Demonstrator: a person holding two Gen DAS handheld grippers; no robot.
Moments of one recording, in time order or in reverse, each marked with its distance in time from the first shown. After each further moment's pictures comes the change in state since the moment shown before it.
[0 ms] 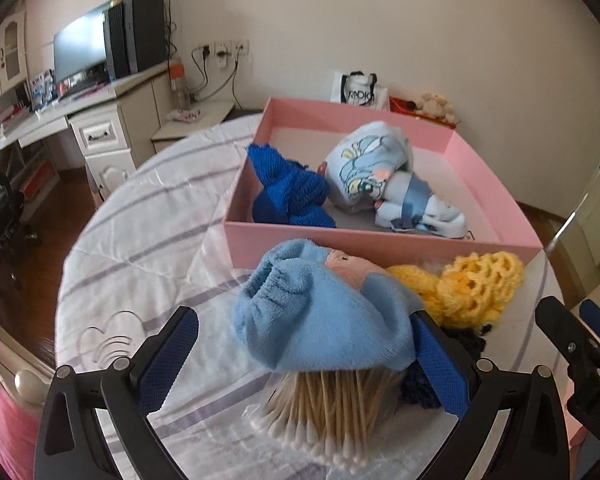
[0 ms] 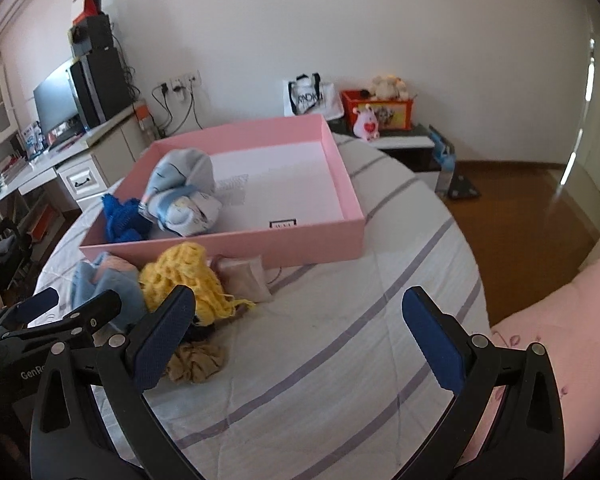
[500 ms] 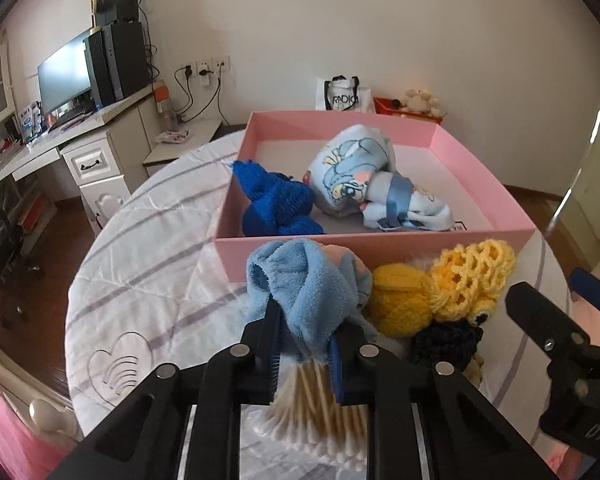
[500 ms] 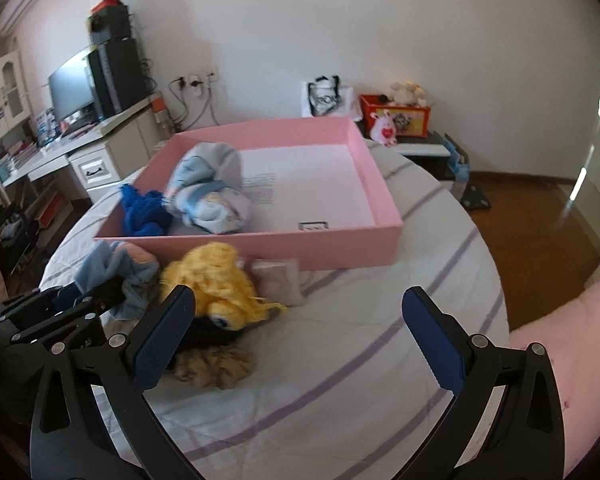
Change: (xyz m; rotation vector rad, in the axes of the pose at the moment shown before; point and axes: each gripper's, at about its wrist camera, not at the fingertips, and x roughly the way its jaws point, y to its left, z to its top) left arm 0.004 -0.008 -0.003 0.104 -0.043 0.003; right arm -0.001 0.031 0.001 -0.072 -0.019 0.038
